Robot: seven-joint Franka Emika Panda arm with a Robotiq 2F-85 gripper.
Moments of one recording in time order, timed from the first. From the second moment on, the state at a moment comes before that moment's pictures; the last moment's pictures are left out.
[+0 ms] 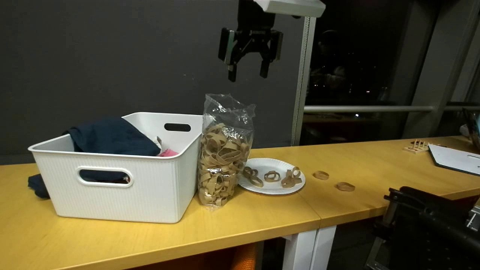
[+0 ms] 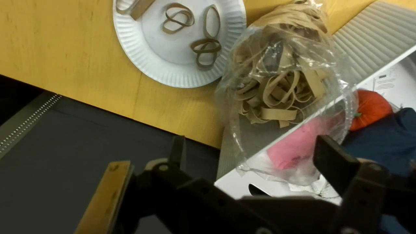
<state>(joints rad) 0.23 0.27 -0.10 -1.90 -0.31 2.42 0.52</state>
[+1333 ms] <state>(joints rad) 0.04 0.43 -0.13 -2.06 -0.21 2.62 0.51</state>
